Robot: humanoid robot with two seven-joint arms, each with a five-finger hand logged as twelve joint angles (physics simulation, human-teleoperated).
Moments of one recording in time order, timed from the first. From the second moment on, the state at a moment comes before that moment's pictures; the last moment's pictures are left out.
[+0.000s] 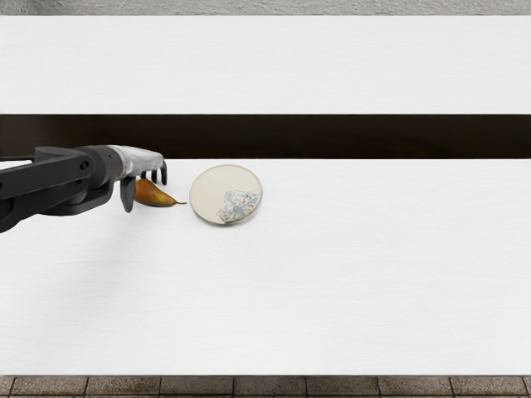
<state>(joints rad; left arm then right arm) -1.24 0.51 0.08 -1.23 1.27 -0.24 0.47 -0.07 0.00 0.16 0.24 -0.18 -0.04 0.04</state>
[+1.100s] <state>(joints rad) -1.31 0.58 0.03 -1.23 1.12 -0.35 0.49 -0.07 0.00 0.16 0.24 -0.18 -0.04 0.04</state>
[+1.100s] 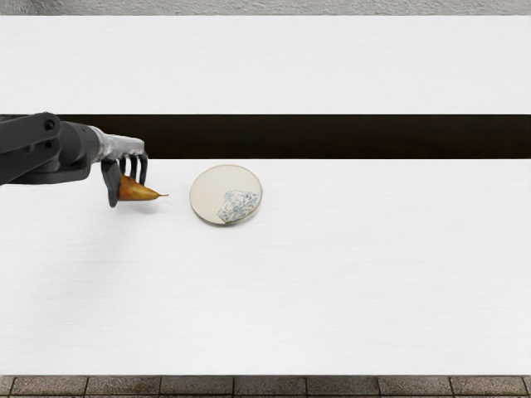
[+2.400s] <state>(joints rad) -1.41 0.28 0.01 -1.10 0.97 -0.37 0.51 -0.08 0.00 0.16 0.24 -0.18 -0.04 0.04</state>
